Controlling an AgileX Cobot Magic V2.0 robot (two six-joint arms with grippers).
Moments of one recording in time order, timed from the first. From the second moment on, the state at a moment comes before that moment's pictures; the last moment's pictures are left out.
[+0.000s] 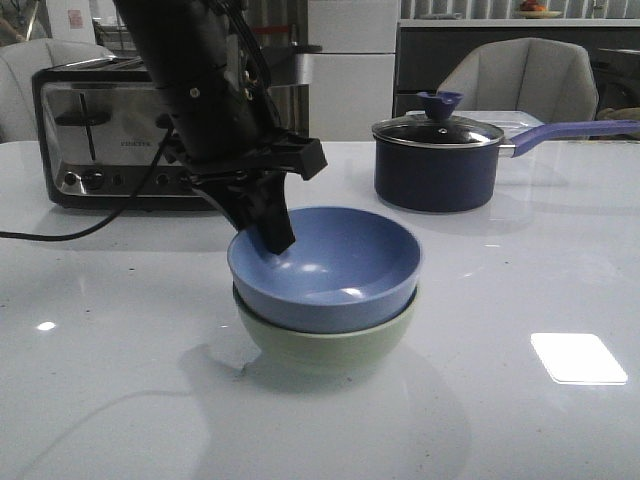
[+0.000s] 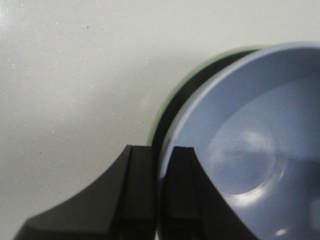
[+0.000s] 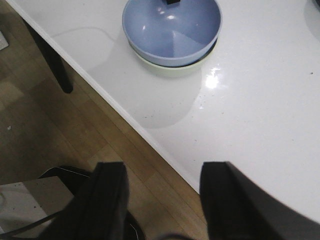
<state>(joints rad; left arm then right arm) -0.56 1.98 -1.54 -0.27 0.93 0.29 0.56 0.54 -0.66 0.16 0.91 -0.20</state>
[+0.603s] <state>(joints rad) -0.56 1.99 -1.54 -0.27 0.92 0.29 0.56 0.54 -0.66 0.16 0.91 -0.20</state>
